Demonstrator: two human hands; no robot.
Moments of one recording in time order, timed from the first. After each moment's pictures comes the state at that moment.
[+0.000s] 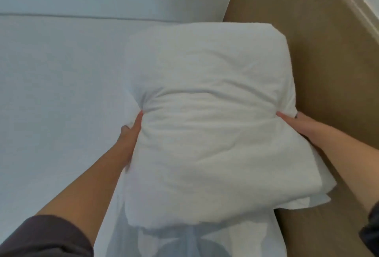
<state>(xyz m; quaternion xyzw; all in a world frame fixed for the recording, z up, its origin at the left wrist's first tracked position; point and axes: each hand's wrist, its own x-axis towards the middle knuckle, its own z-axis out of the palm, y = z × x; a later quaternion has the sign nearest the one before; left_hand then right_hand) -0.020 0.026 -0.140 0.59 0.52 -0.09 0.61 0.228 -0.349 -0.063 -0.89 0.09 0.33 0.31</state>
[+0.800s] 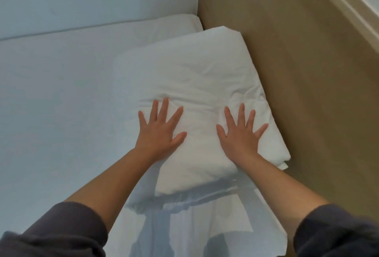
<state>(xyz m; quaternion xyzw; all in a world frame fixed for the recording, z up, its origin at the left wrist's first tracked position) 0.038 -0.097 -0.129 0.99 0.07 -0.11 0.08 0.119 -0.316 -0.138 -0.98 -0.11 0.18 -0.01</state>
